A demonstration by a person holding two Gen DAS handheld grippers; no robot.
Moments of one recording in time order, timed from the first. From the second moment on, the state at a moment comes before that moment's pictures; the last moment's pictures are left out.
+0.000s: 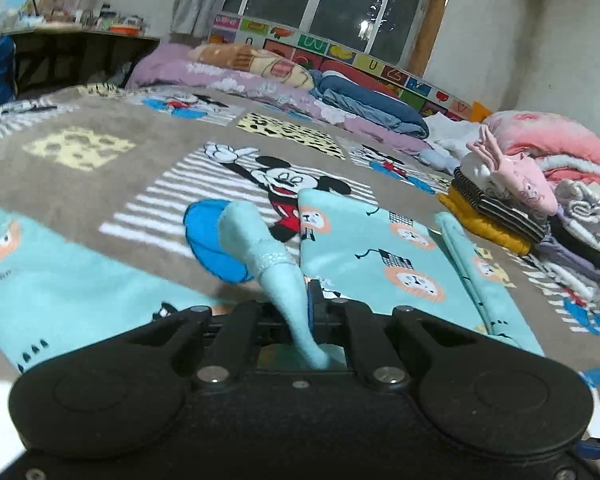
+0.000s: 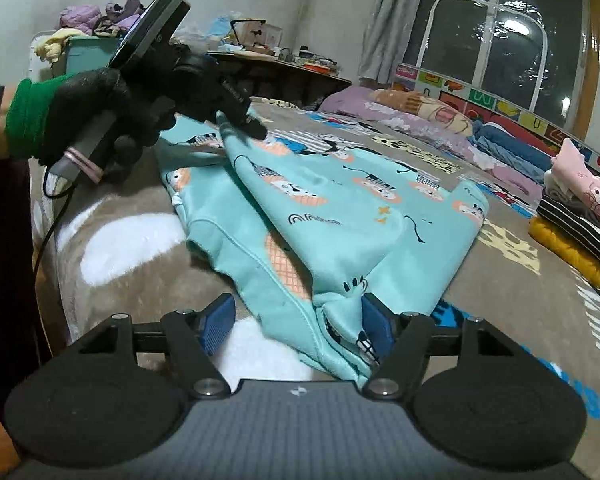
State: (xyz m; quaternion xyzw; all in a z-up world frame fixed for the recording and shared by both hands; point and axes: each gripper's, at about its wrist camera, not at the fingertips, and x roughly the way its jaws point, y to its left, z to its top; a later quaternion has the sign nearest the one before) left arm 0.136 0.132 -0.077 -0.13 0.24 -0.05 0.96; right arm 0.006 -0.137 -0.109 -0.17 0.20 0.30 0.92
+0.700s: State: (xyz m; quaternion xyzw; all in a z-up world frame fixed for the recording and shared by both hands) left arm 0.140 -0.017 -0.032 0.06 0.23 -0.17 0.96; right arm 0.011 -0.137 -0.107 -0.14 0.21 0.33 0.91
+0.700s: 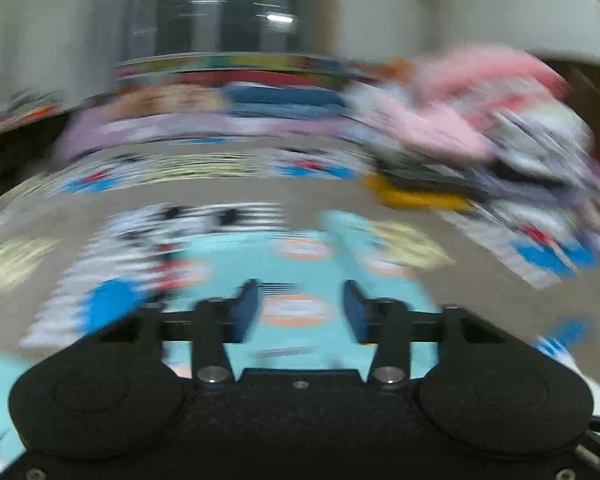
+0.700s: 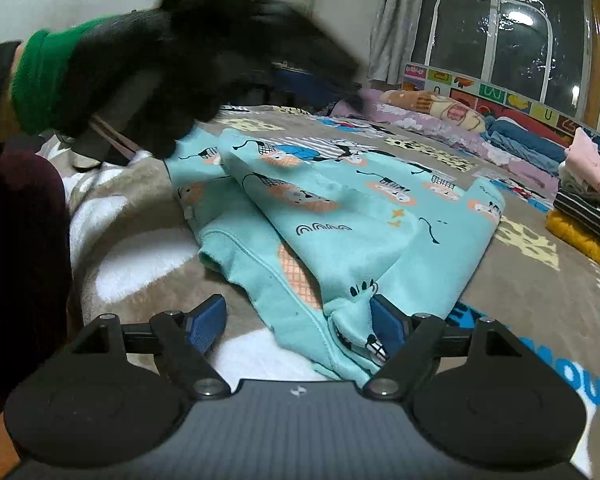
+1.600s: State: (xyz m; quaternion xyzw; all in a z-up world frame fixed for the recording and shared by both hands) left arm 0.374 -0.122 -0.077 0.13 0.38 -0.14 0.90; right arm 0.015 -0.139 -0.112 -0.10 0.22 0.36 0.90
